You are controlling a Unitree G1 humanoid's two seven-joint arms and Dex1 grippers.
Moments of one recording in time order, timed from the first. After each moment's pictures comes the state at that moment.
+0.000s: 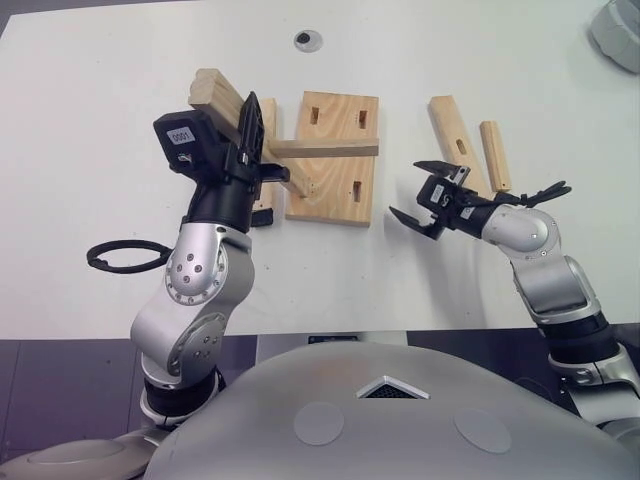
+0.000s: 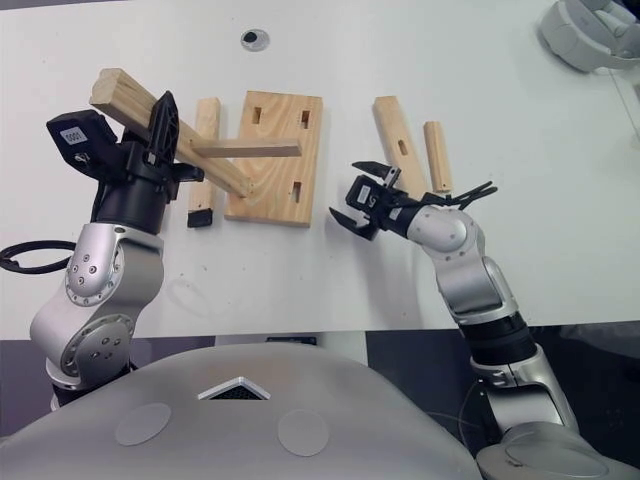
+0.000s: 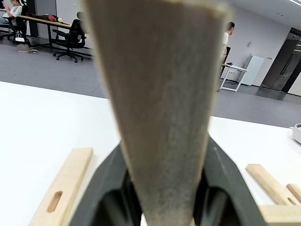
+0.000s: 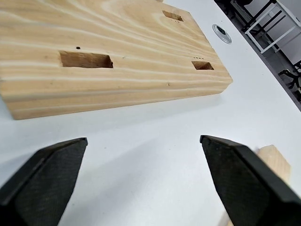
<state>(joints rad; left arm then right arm) 0.18 0.15 -0.21 -0.93 -0.46 0.65 0.43 0.04 -0.60 0.26 -0.28 -0.13 0.28 0.69</state>
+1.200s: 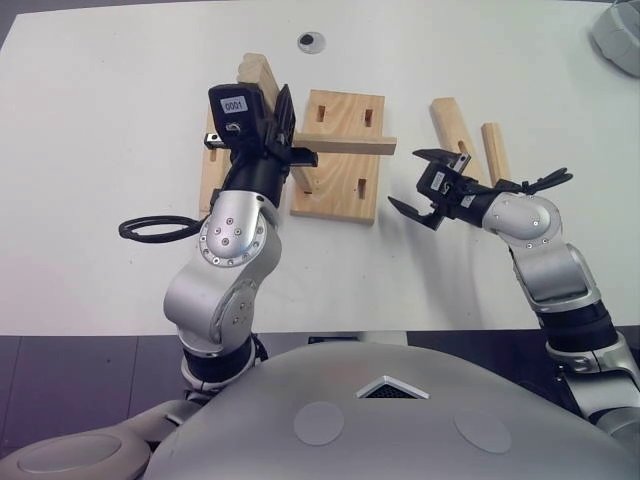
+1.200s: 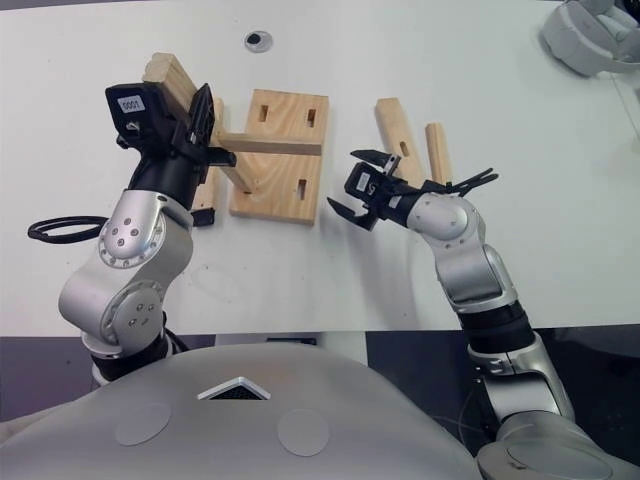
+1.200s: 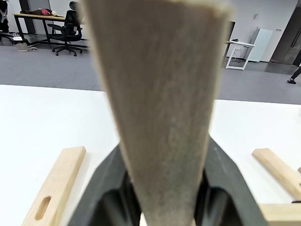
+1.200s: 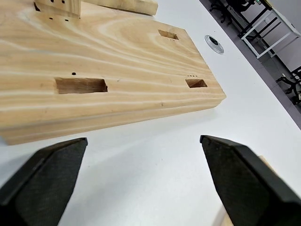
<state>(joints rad) -0.04 -0.02 -0.20 -0.87 -0.23 1.03 0.32 -0.01 -0.57 0.26 -0.26 -0.13 0.30 0.68</state>
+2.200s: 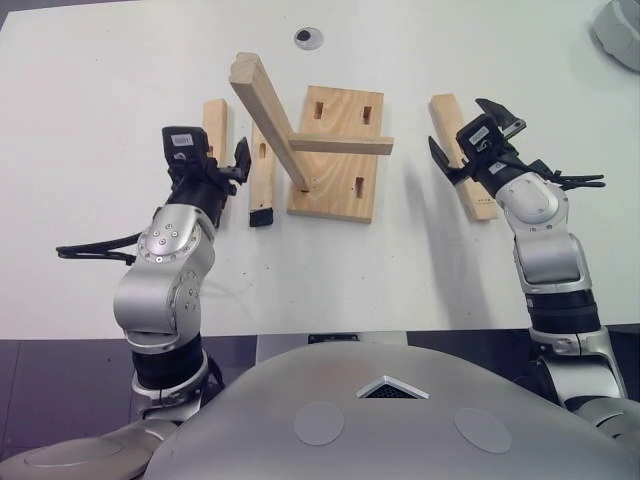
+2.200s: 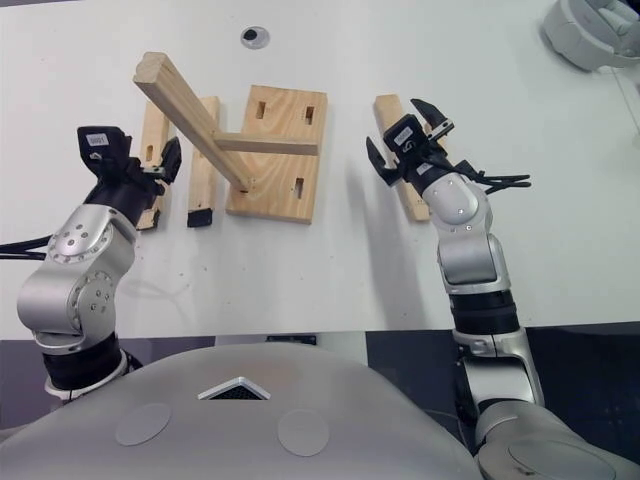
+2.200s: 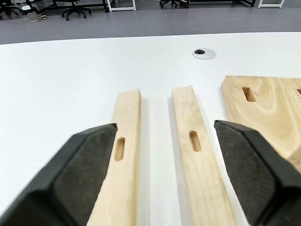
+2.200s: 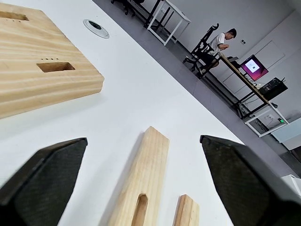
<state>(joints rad) 0.15 0.17 0.03 -0.70 -0.22 0.90 0.03 -0.06 -0.45 0.11 -0.11 -0.20 0.25 0.36</state>
